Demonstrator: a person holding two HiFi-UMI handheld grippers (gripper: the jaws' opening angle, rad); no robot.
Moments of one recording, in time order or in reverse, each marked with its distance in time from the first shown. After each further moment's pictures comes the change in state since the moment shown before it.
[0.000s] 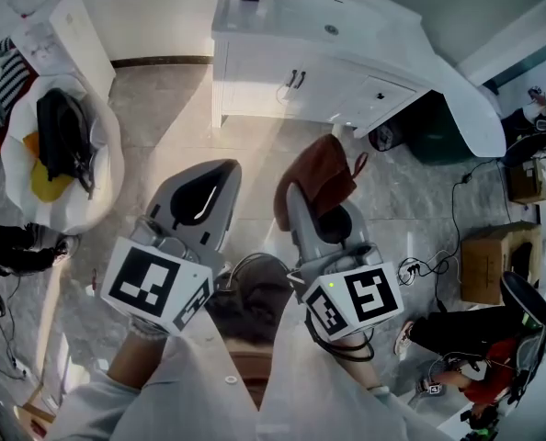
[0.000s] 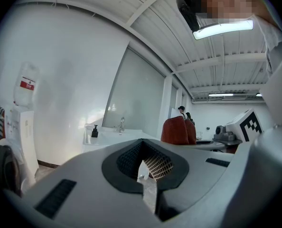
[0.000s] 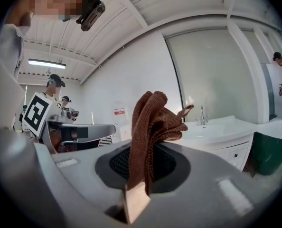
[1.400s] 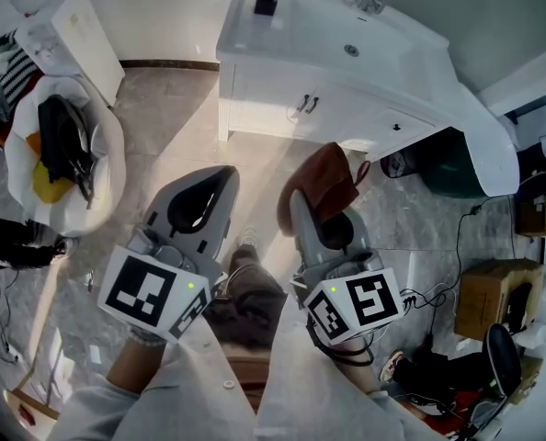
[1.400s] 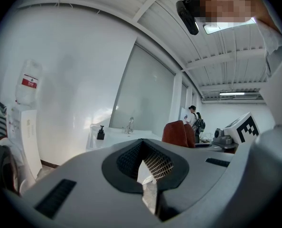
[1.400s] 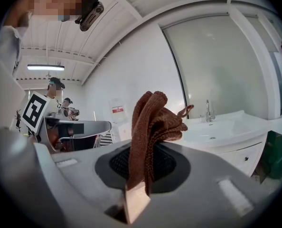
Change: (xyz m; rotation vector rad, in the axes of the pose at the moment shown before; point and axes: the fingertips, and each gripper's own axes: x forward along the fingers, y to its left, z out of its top) left arm 0.108 0.066 0.011 -0.024 0.008 0.095; right arm 0.107 -0.089 0.007 0.027 0.045 0.075
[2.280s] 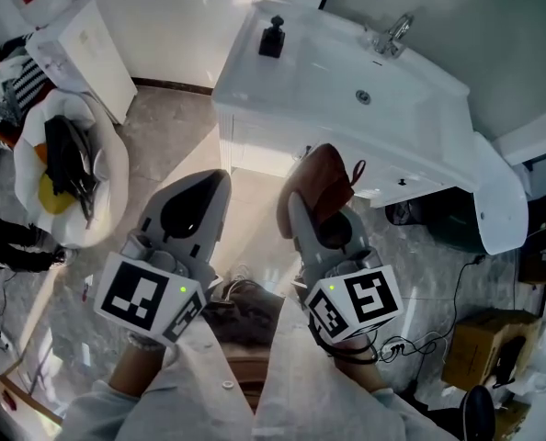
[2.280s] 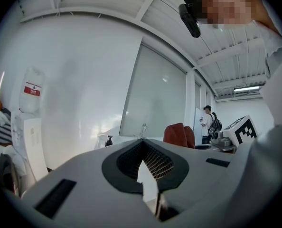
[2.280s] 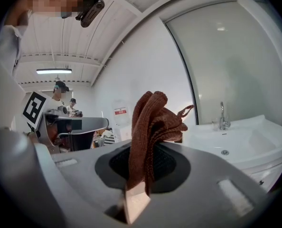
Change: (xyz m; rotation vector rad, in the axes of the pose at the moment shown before) left arm 0.131 0.059 0.048 0.009 -0.037 0.154; right arm 0.117 -0.108 0.054 -0.035 0.001 0.148
